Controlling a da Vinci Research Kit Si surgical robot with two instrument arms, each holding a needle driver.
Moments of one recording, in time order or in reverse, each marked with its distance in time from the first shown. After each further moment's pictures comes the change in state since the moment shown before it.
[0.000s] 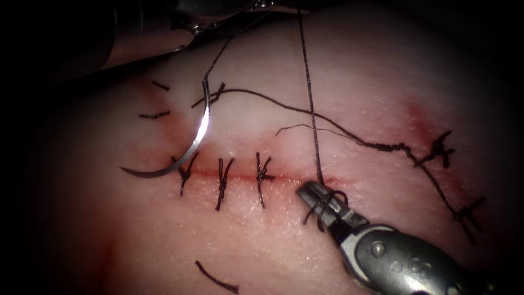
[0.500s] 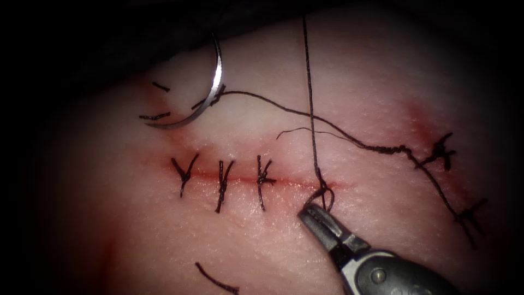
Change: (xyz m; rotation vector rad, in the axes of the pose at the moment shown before) right arm -0.001 -0.001 -0.002 0.010 0.006 -0.015; left arm -0.002 -0.005 0.002 0.027 -0.020 0.010
